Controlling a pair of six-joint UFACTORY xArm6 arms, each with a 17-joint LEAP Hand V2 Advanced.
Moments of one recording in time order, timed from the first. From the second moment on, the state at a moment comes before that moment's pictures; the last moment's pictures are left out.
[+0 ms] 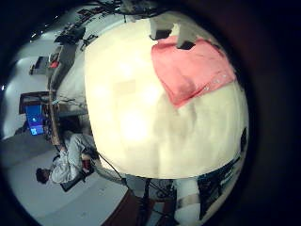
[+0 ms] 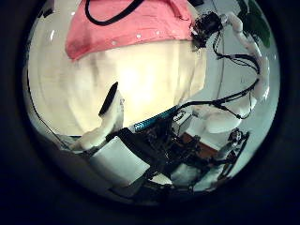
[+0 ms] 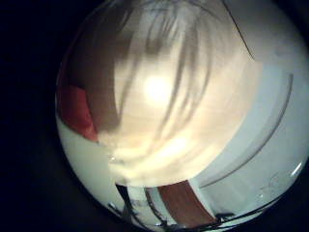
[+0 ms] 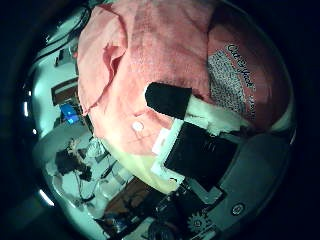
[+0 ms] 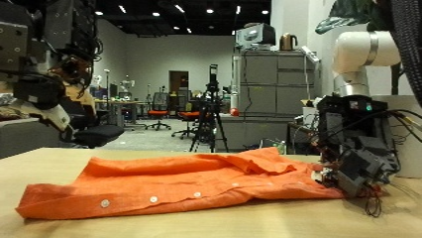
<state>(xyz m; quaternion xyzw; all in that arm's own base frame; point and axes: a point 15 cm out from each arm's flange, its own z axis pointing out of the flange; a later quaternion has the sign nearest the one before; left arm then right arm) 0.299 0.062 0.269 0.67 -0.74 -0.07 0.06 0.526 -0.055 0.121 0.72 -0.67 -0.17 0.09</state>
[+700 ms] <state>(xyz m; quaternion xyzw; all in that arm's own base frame) 0.304 0.073 0.278 0.67 -0.74 -0.06 0.05 0.467 -0.113 0.236 0.71 -0.67 -0.19 0.08</state>
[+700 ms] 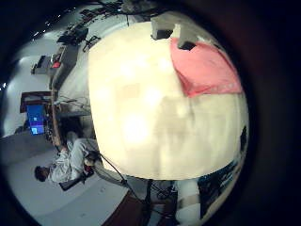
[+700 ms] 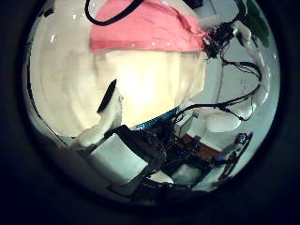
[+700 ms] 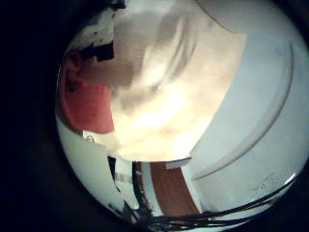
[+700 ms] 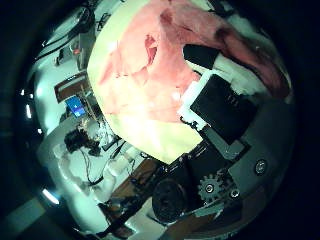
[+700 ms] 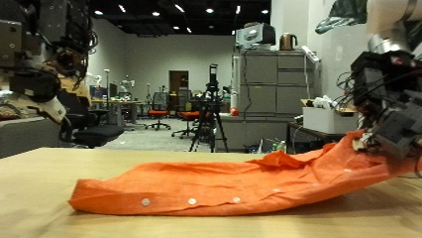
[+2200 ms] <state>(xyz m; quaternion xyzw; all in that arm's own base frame) 0.244 0.107 0.282 0.70 -0.71 -0.04 0.05 0.476 0.288 0.336 0.89 -0.45 0.00 -0.03</state>
